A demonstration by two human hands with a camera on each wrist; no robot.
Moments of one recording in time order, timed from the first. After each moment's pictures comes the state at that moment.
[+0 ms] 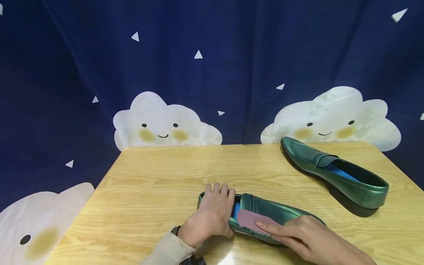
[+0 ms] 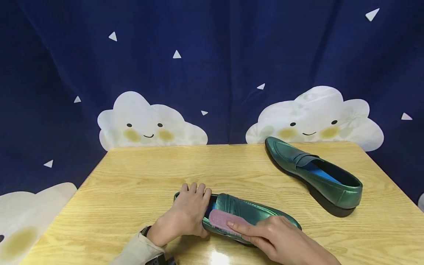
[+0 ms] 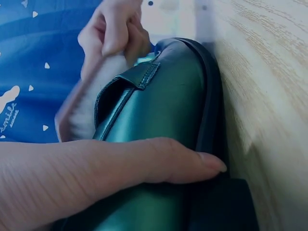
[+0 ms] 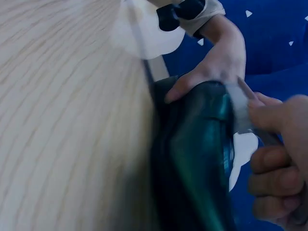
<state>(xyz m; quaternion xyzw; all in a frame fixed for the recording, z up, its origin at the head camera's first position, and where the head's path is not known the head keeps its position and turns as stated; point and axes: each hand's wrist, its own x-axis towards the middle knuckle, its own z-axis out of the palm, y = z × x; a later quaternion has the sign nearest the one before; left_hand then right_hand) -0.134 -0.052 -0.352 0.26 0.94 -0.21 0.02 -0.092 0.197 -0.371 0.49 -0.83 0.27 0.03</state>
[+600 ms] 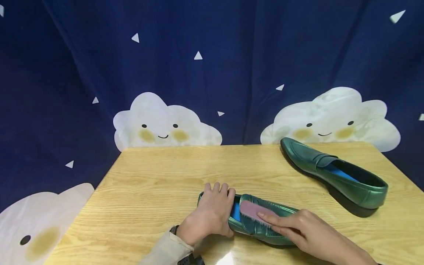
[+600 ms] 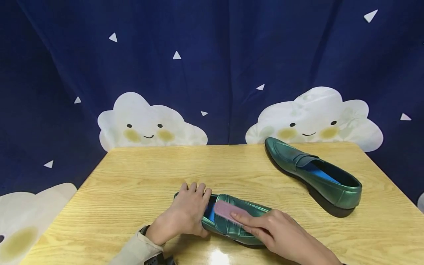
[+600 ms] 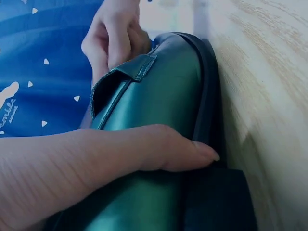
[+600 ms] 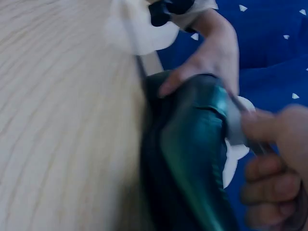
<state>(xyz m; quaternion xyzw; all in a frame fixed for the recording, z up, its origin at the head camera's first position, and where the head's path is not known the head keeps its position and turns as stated) -0.136 -0.055 -0.350 0.28 0.94 -0.19 0.01 -0.099 0.199 -0.372 0.42 -0.86 0.29 0.03</state>
